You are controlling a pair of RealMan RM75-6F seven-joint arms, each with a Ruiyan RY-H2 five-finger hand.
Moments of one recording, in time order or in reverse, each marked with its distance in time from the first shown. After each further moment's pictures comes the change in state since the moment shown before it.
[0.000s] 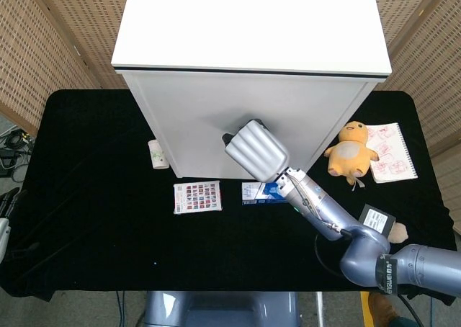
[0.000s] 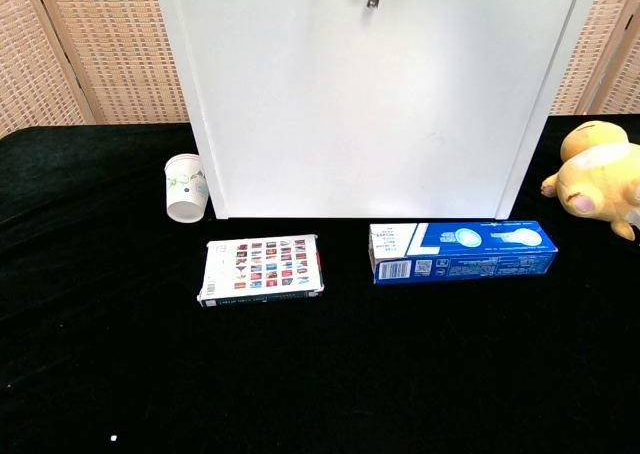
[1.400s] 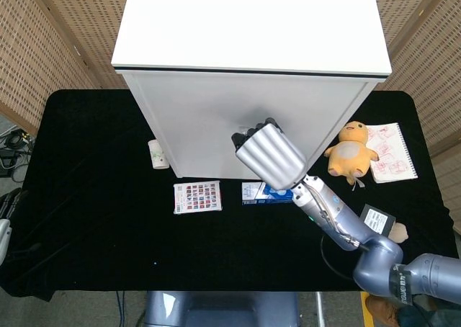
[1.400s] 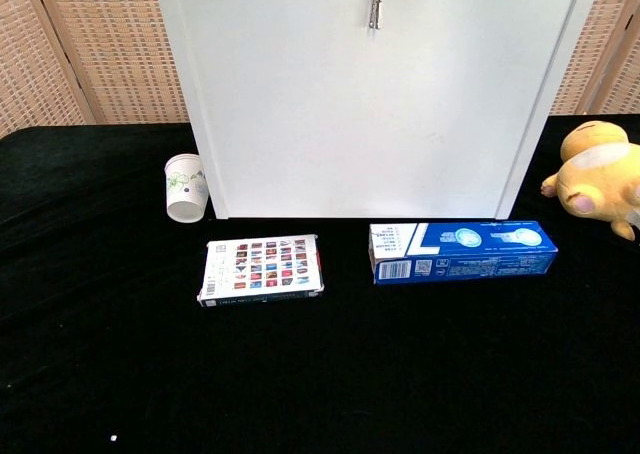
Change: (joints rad) left arm 0.004 -0.001 0.007 0.001 0.021 0.014 -0.004; right arm -0.094 0.059 -0.033 -0.039 -0.212 0.182 0.068
